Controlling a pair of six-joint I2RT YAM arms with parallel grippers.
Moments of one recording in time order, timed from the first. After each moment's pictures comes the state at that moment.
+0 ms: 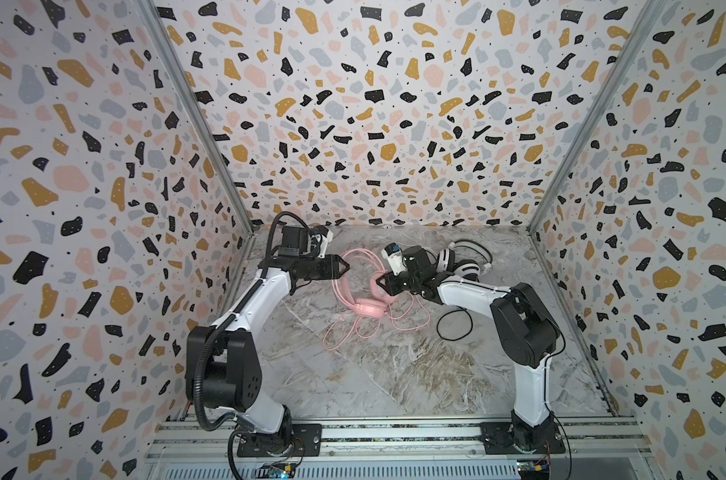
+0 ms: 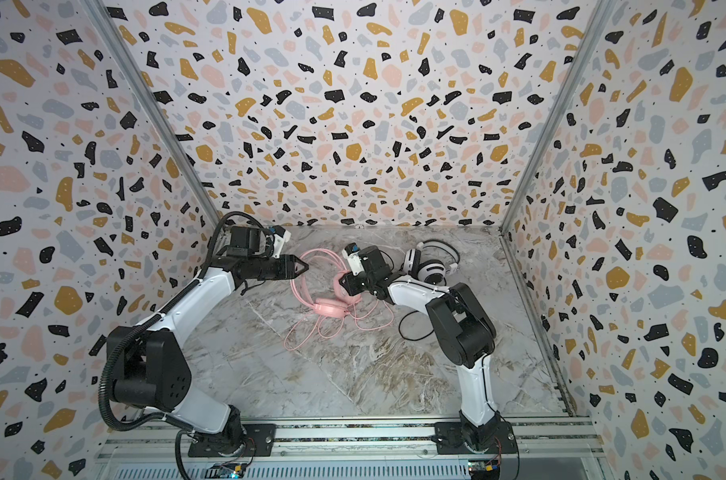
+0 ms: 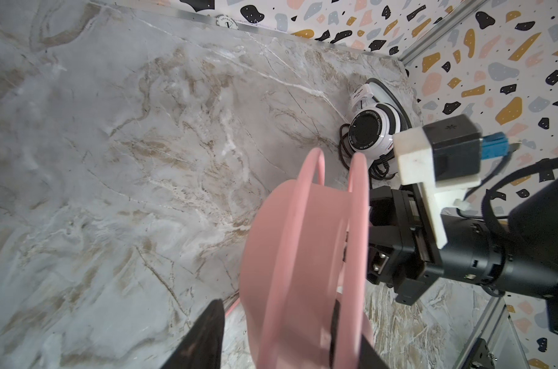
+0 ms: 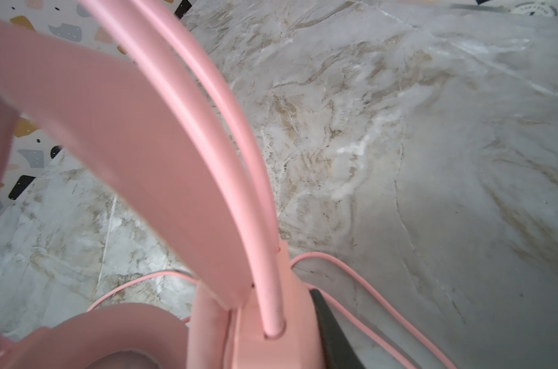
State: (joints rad) left arm -0.12 1.57 1.25 -0.50 0.54 -0.16; right arm 0.64 1.99 1.36 0.01 -0.29 0.17
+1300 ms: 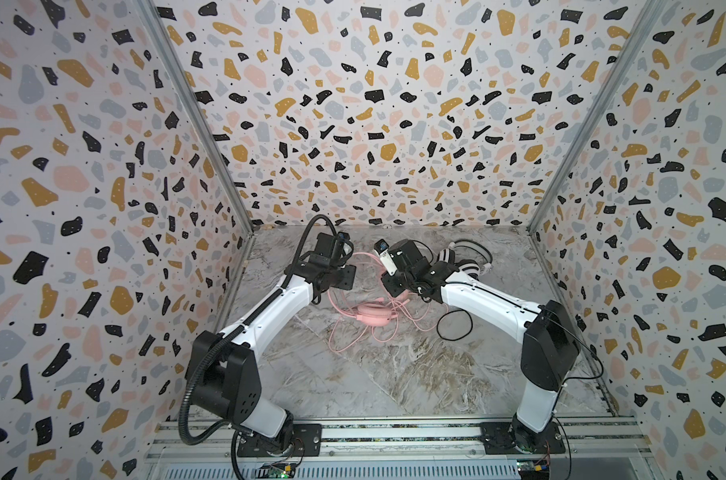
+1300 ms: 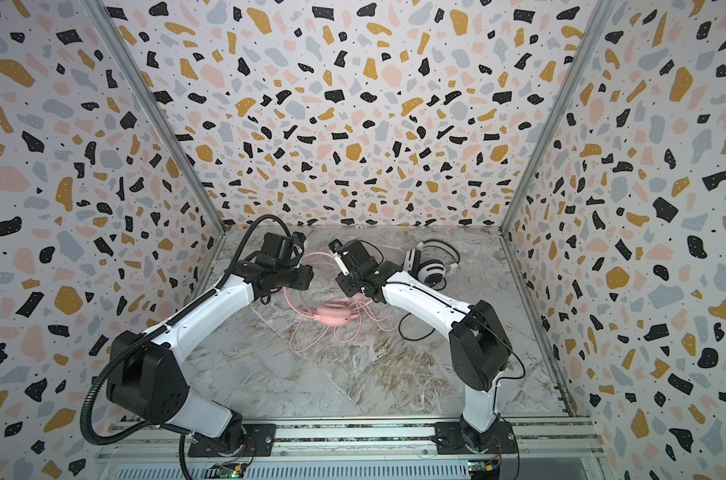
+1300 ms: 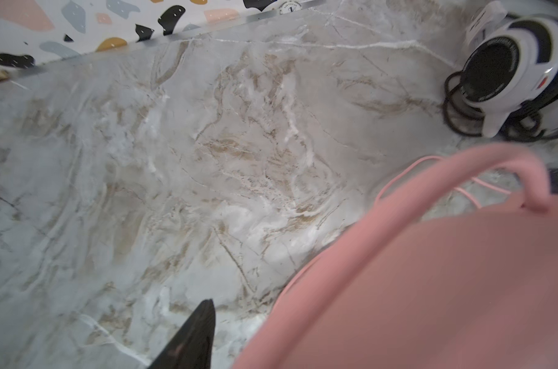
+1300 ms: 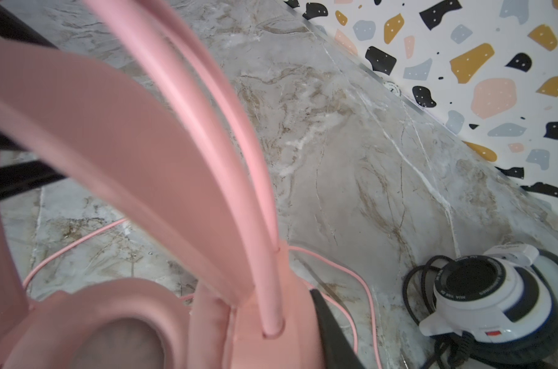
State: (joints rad) left arm -0.38 1.53 1.25 -0.57 -0.04 -0.08; right arm 0.80 1.82 1.54 -0.48 0.14 -0.04
